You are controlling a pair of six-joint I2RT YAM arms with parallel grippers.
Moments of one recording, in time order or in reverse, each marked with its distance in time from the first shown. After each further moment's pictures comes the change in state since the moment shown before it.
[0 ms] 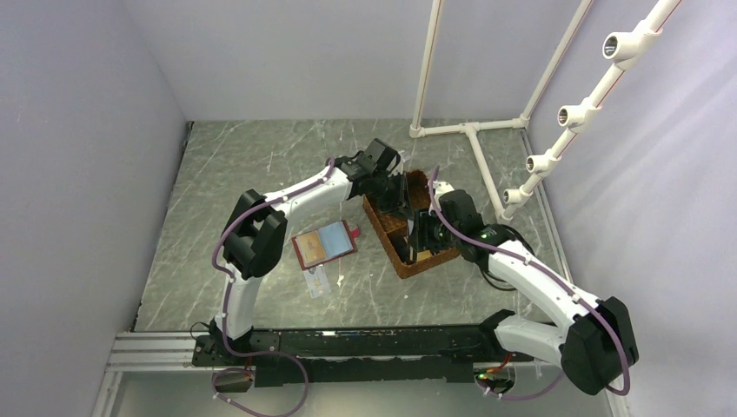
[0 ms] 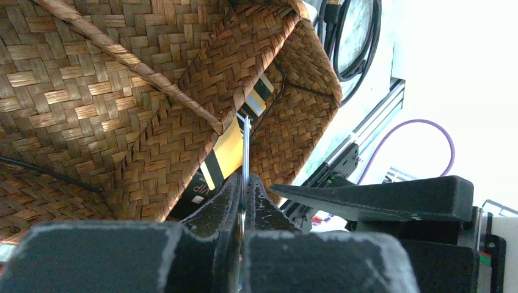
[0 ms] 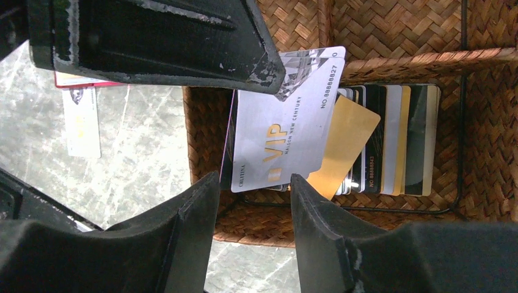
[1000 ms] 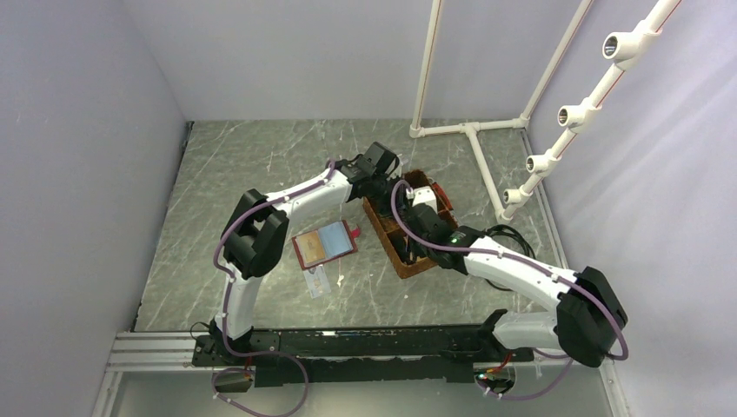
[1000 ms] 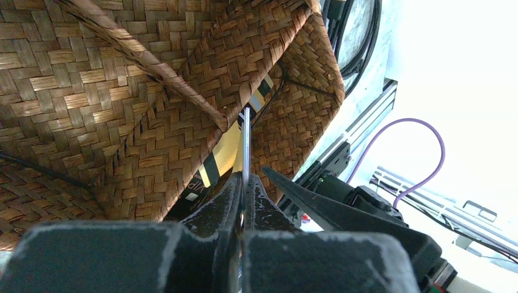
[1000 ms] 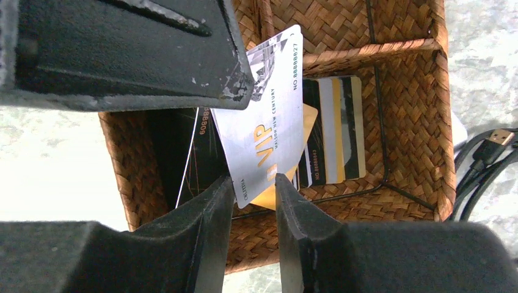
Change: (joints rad) left arm 0.001 0.000 -0.042 0.036 0.025 -0.060; right arm 0.245 0.132 0.039 -0.047 0.510 0.031
